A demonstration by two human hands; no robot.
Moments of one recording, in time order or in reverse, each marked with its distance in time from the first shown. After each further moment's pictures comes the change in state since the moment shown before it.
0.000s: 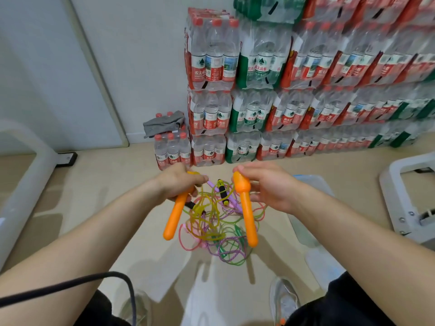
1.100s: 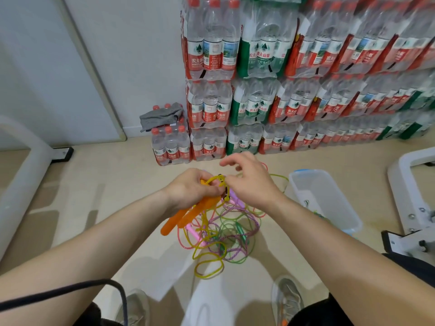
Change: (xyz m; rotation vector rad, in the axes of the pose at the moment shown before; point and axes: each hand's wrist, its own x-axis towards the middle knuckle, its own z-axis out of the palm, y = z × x) left_hand 0.015 -0.008 0.040 -0.225 -0.098 0.162; right_hand 0.031 0.022 0.020 -0.786 0.222 -0.408
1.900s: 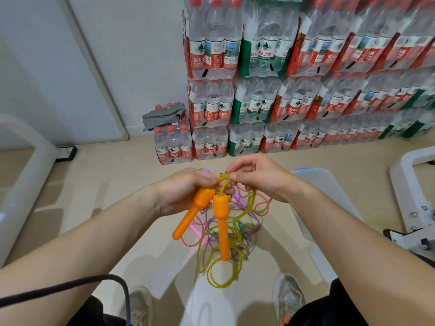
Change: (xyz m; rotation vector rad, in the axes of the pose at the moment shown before) left_hand -0.006 -0.005 -0.014 -0.432 -0.337 -0.096; right_hand 0.012 0.021 -0.021 0.562 -0.305 0.060
